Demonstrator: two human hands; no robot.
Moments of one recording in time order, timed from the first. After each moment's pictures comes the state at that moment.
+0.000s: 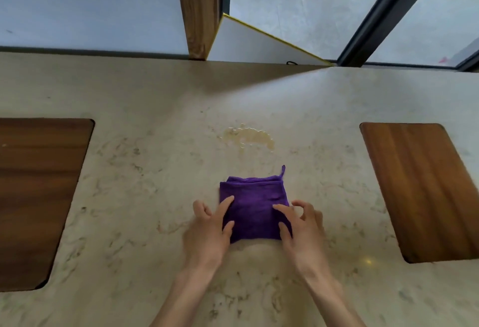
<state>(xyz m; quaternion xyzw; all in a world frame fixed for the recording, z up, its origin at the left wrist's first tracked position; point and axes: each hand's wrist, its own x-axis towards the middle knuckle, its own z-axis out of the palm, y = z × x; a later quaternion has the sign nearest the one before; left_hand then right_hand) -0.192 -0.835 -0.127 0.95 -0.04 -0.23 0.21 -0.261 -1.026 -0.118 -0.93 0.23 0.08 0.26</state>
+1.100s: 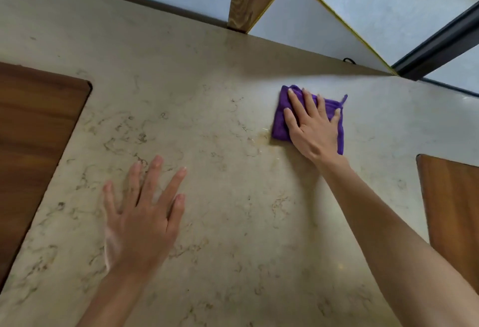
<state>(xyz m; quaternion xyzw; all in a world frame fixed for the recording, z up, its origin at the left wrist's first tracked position) -0.127 -0.725 -0.194 1.00 -0.04 -0.04 0.05 0.028 -1.070 -0.169 -0.99 0.09 0.08 0.08</state>
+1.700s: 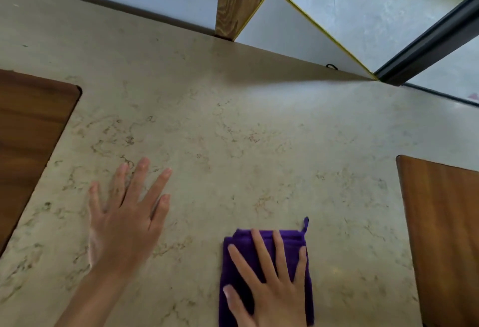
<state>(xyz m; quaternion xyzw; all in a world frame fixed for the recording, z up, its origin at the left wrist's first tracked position) -0.127 -0.725 -0.178 1.00 -0.03 -0.08 0.04 -0.262 -0.982 -0.169 -0.99 -0.06 0.10 0.01</state>
